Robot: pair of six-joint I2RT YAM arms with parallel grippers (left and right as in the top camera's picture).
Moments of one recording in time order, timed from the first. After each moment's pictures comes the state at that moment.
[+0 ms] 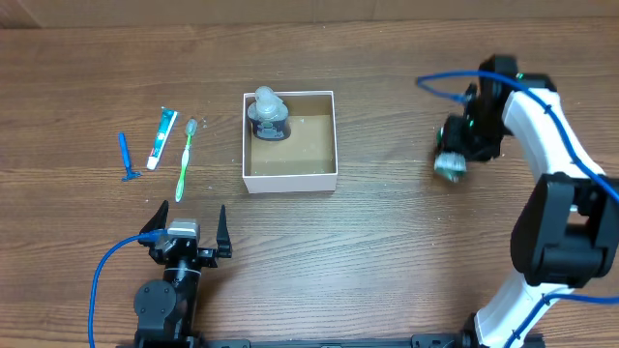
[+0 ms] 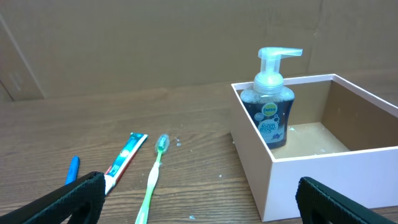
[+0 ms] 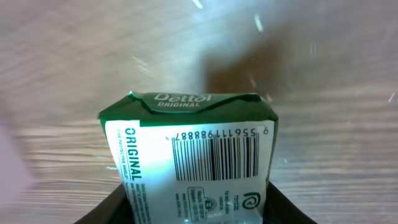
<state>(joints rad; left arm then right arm) -0.06 0.02 0.01 -0.08 0.01 0.06 -0.07 1.95 1.58 -1.12 -0.19 0.12</state>
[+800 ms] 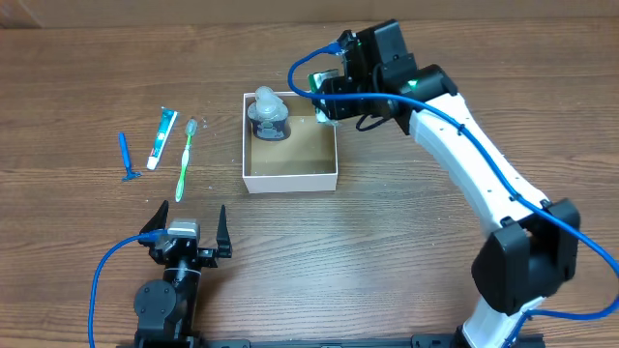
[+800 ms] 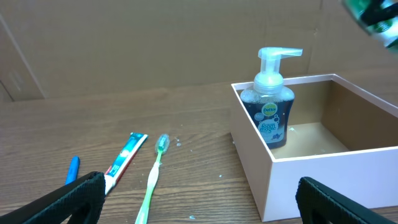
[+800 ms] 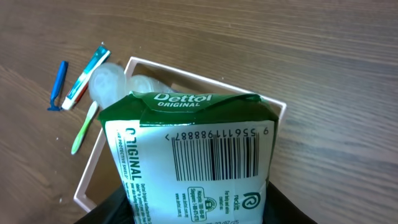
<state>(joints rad) -0.06 0.02 0.01 -0.08 0.01 0.06 0.42 1.90 1.70 -0.71 -0.31 0.22</state>
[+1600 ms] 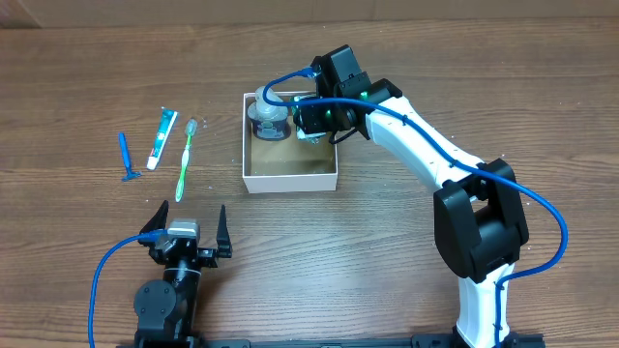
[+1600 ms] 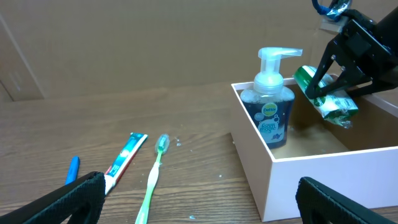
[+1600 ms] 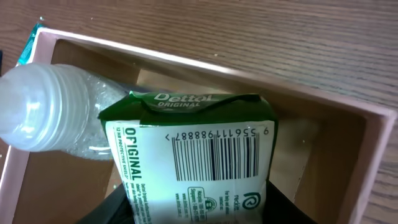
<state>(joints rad) -0.05 0.02 0.01 -0.08 0.01 0.06 0.49 2.12 1.70 -0.59 -0.24 0.32</state>
